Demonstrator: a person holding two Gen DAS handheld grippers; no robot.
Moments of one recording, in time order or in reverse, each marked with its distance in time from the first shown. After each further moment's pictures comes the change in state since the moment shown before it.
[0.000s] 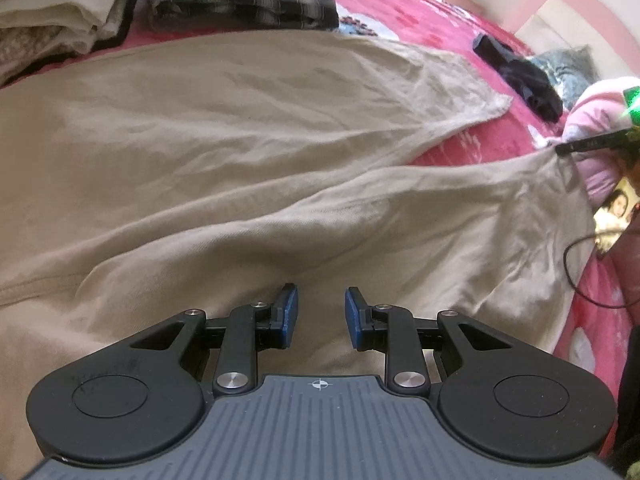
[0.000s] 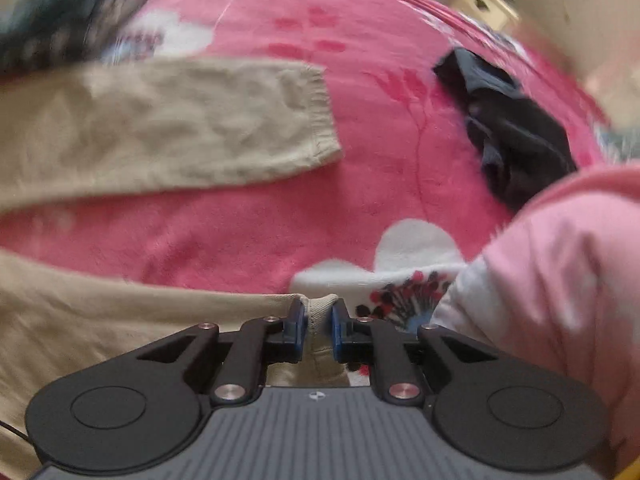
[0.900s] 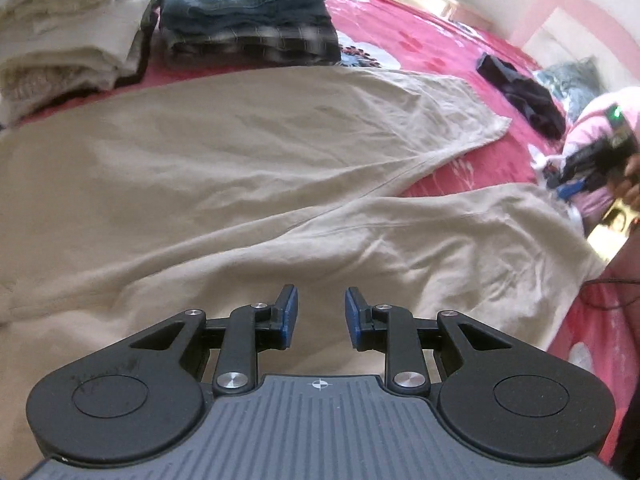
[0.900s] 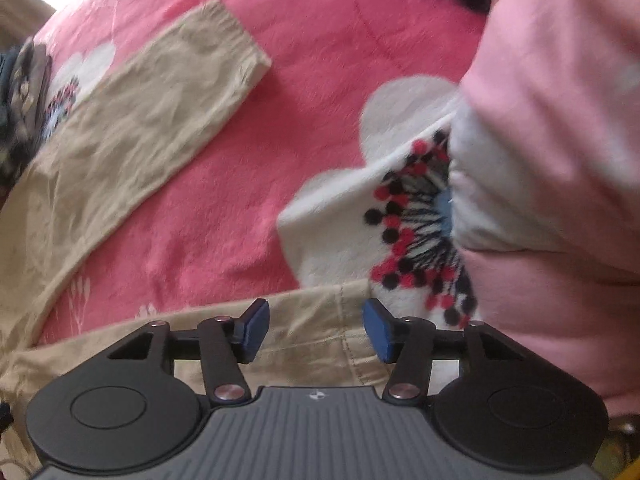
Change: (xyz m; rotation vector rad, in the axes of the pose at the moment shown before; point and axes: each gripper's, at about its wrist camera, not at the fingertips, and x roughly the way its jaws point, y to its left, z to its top) left arm -0.036 -0.011 0.009 -0.039 -0.045 0.036; right arm 0.052 -0.057 0.004 0.522 0.320 0.333
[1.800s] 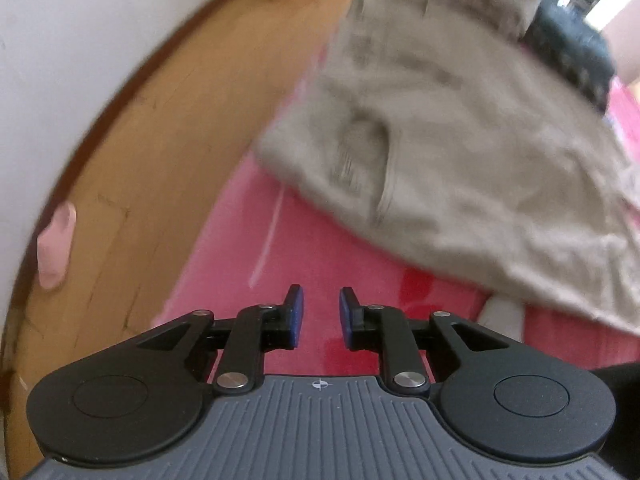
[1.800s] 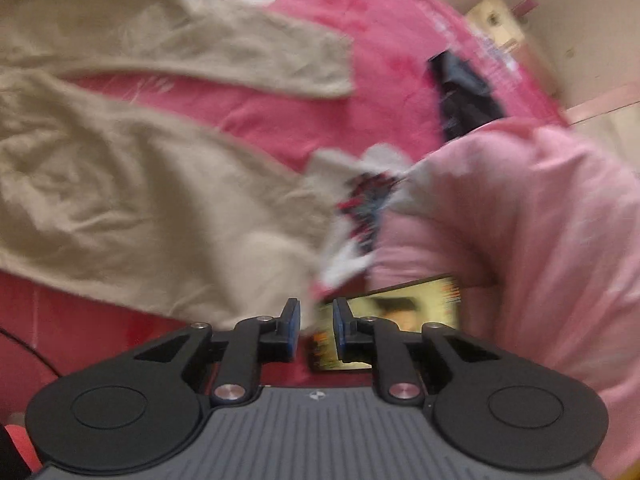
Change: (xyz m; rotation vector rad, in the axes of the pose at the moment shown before) left arm -0.232 0.121 -0.207 -0.624 0.028 0.433; right arm -0.137 0.072 -0.155 -0.606 -0.268 -0.457
